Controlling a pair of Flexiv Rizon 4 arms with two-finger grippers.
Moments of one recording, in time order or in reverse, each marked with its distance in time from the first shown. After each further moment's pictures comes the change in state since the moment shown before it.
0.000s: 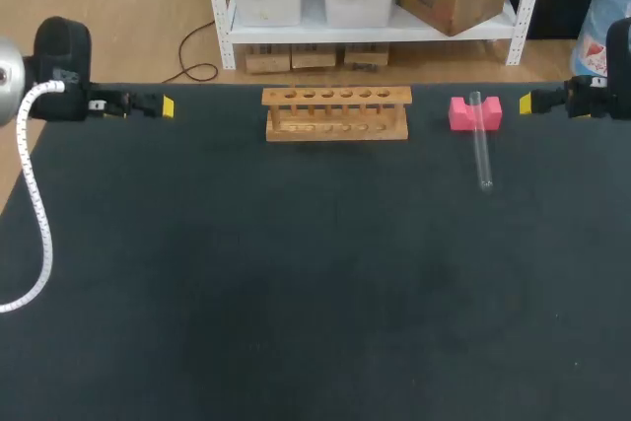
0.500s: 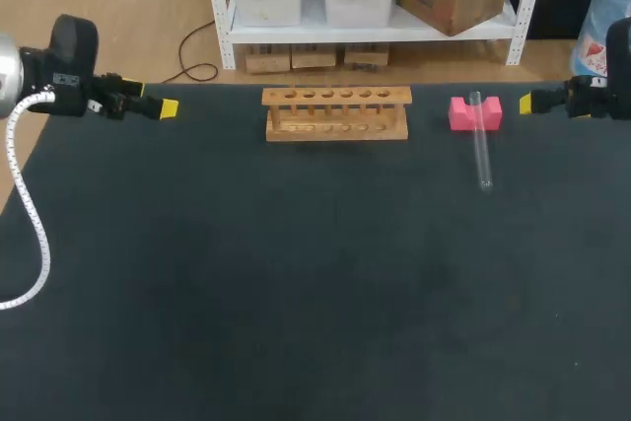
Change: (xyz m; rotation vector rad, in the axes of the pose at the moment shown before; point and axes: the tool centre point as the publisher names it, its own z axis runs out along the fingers) left arm -0.019 0.022 0.033 0.187 -0.066 0.339; right arm 0.000 0.000 0.000 0.000 0.000 0.000
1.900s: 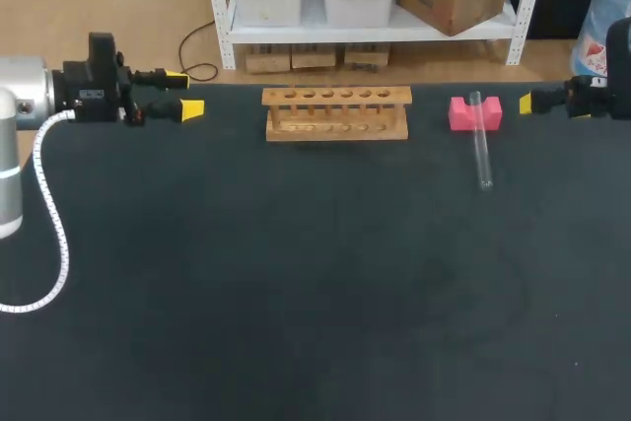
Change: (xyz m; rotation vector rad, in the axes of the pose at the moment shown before) left arm -0.008 0.019 0.068 0.288 -0.242 0.134; right arm 0.000 0.000 0.000 0.000 0.000 0.000
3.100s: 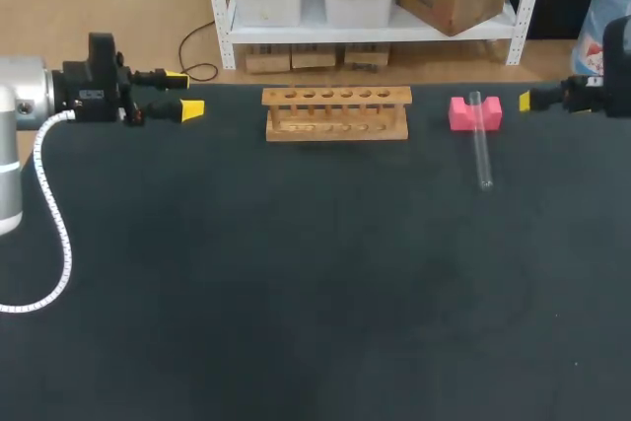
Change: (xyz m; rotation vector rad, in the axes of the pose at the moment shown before) left arm 0.000 -0.001 0.000 -0.002 0.000 0.000; right arm -0.006 -0.013 0.012 0.052 -0.031 -0.051
